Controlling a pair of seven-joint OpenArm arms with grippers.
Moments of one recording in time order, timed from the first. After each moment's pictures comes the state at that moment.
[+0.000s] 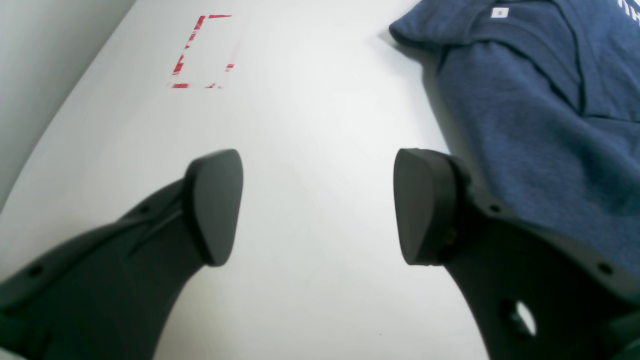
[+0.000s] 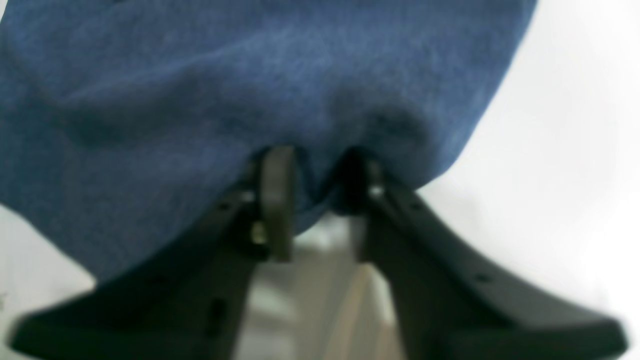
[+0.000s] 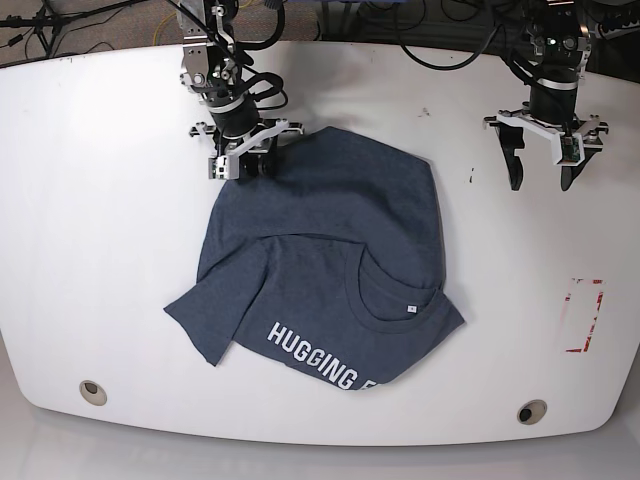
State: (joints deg) left arm 31.6 -7.4 -20.6 114.4 -8.9 -11.0 13.9; right arm -20.8 1.6 -2.2 93.3 16.5 4.0 -21.4
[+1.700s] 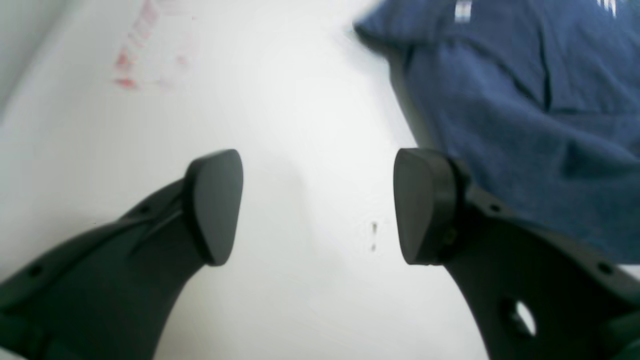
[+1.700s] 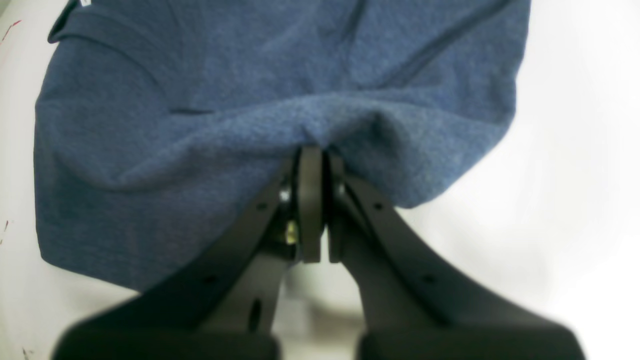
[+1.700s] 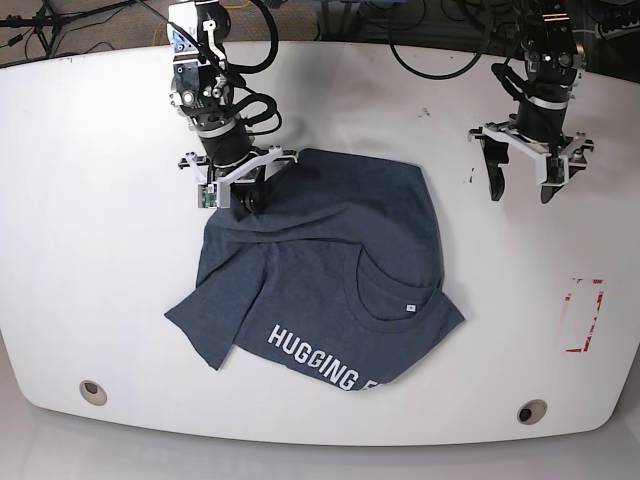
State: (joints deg) left arm 24.8 -6.8 -17.5 114.4 -9.8 -13.7 24.0; right arm -16.7 3.0 -2.6 99.4 16.5 4.1 -21.9
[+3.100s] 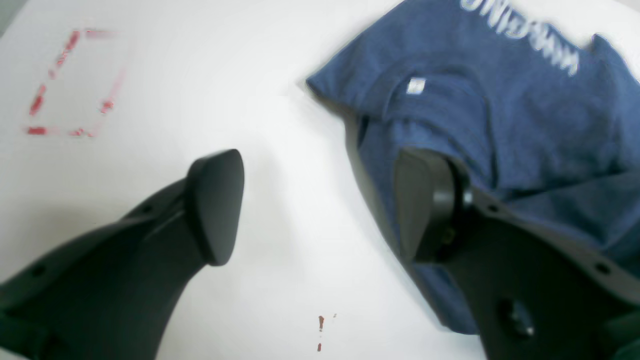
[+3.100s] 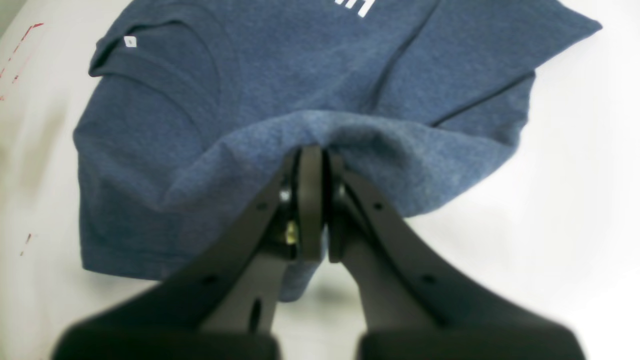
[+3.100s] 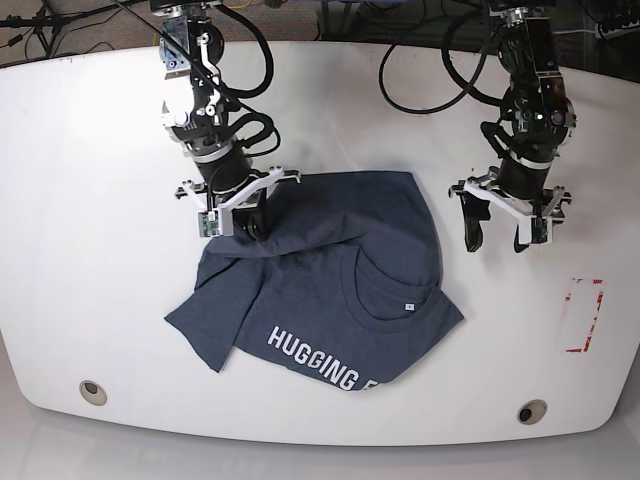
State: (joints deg) left arm 10.6 -6.6 -12.9 107.2 -14.0 -12.4 31.1; right arm -12.2 4.7 -4.1 104.1 16.6 4.2 -28.3
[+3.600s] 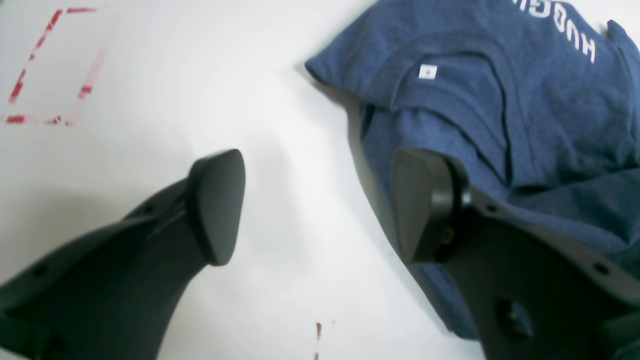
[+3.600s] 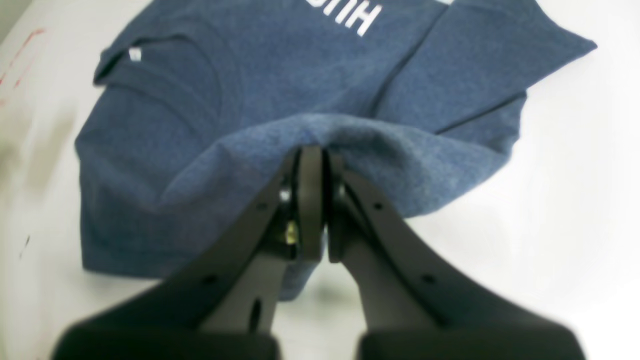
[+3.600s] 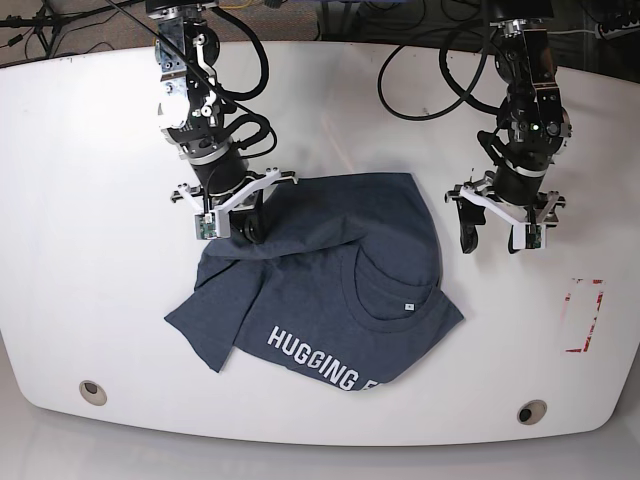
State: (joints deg) left arm 8.9 -6.5 -11.9 103.8 -13.6 -12.2 31.6; right arm -12.2 6.2 -4.1 105.6 16.7 4.5 -28.9
